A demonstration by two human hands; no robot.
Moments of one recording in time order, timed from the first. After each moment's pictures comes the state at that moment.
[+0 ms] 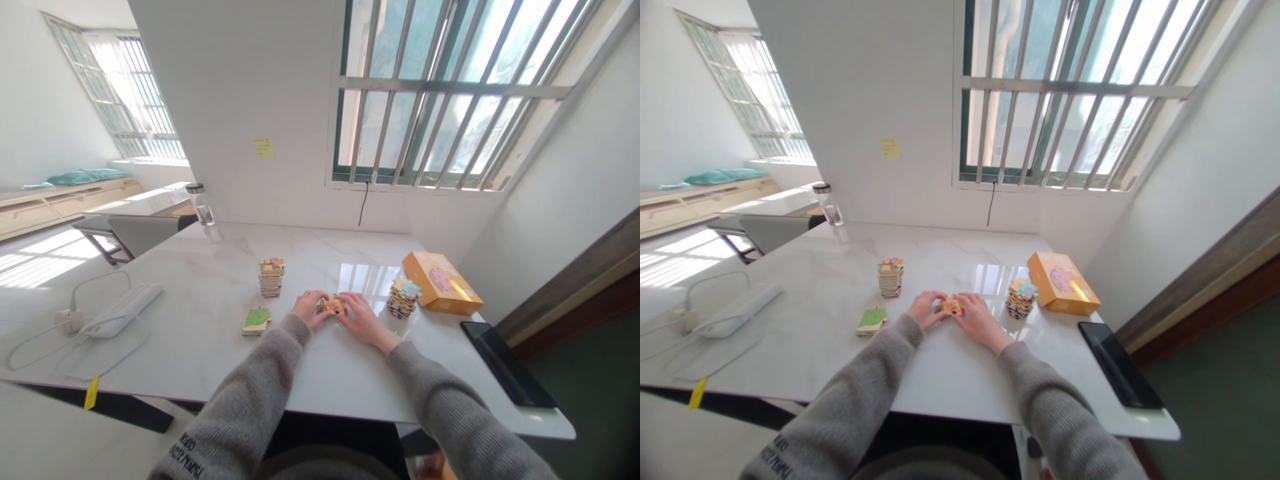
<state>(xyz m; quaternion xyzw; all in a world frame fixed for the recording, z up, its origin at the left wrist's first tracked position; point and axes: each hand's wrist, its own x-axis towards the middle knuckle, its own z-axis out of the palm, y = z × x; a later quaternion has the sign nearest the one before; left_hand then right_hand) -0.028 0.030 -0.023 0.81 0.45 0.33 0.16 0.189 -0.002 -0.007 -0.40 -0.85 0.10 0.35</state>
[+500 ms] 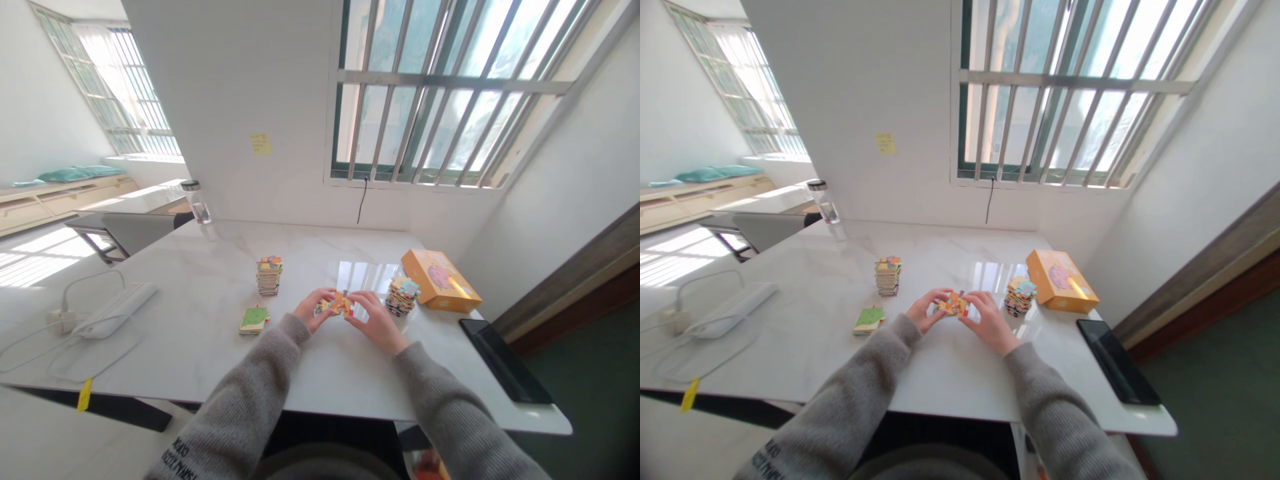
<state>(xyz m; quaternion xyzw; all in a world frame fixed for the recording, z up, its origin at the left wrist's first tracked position) -0.020 0.018 -0.018 0.80 0.30 0.45 0.27 0.208 -0.023 0.011 -0.38 -0.83 0.06 0.41</state>
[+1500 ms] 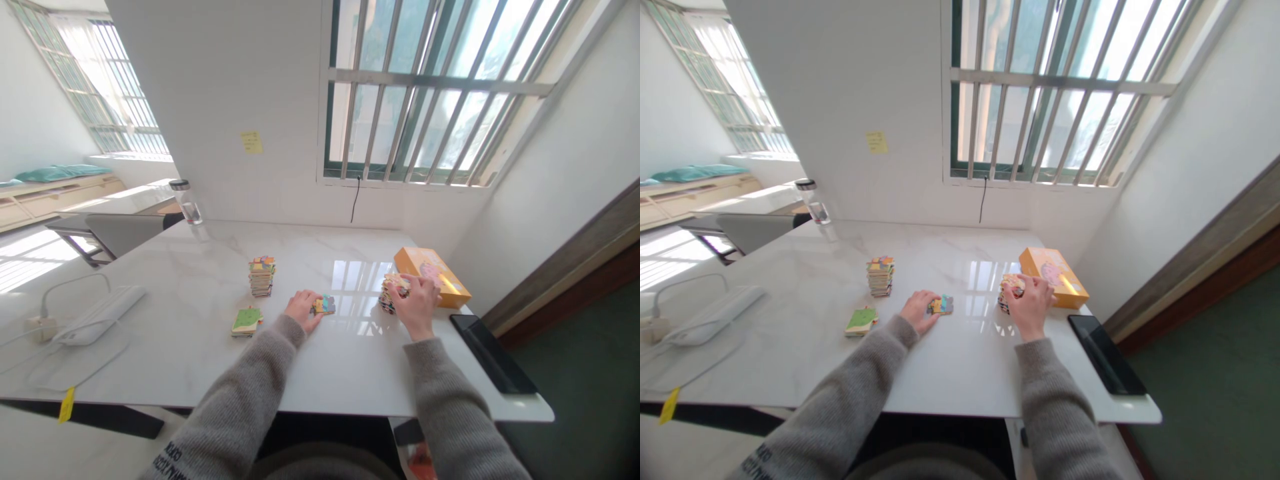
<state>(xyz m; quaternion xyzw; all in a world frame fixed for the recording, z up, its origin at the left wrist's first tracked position) -0.024 0.022 -0.023 0.84 0.47 0.25 0.11 0.283 -0.012 0.026 -0.71 -0.53 -0.20 0.42</state>
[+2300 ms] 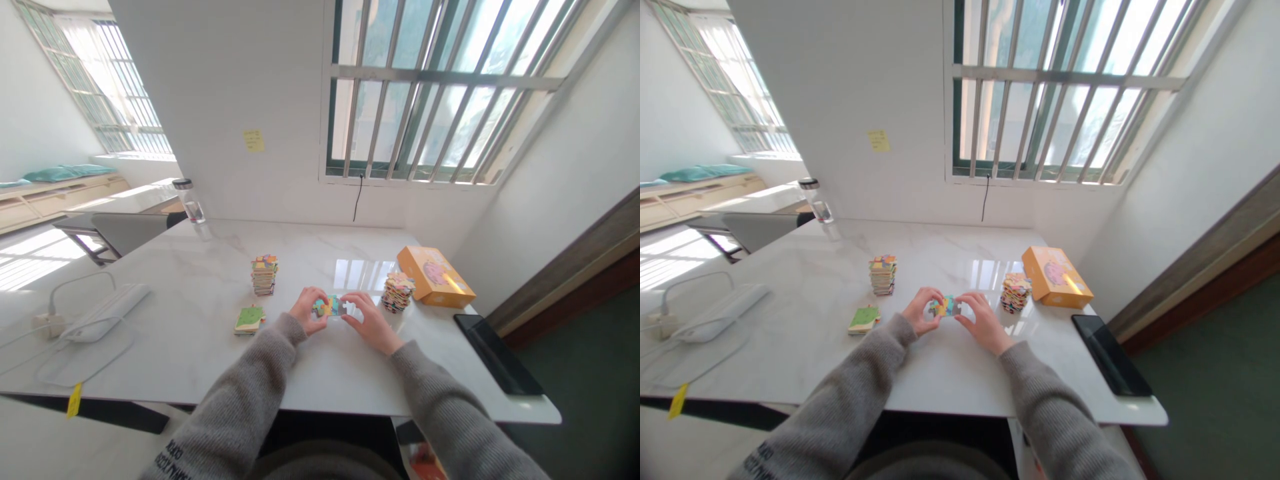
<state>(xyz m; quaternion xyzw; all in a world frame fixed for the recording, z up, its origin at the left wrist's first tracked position) -0.020 0.011 -0.006 0.83 0.31 0.43 0.18 0.206 -0.029 0.006 -0.39 -0.82 0.13 0.41</state>
